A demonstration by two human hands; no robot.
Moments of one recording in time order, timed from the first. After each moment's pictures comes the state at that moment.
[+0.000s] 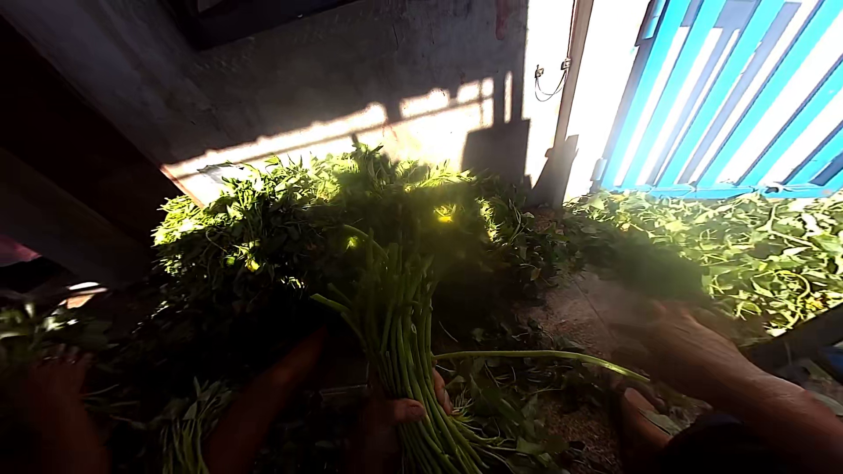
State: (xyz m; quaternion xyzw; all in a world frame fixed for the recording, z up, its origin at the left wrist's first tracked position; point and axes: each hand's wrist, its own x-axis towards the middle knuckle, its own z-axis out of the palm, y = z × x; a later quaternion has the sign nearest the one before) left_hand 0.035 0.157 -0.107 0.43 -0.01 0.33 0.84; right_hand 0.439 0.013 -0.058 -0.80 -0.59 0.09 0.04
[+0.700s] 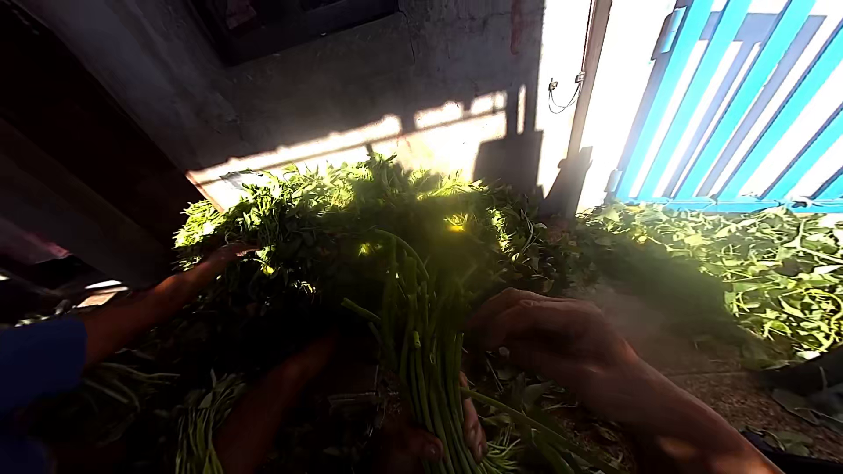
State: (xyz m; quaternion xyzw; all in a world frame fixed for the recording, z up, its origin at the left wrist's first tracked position) left_hand 0.057 0.141 -0.099 0.41 -0.14 0.28 0.86; right_hand 0.287 0.078 0.041 -0.27 -0.70 0.34 0.57
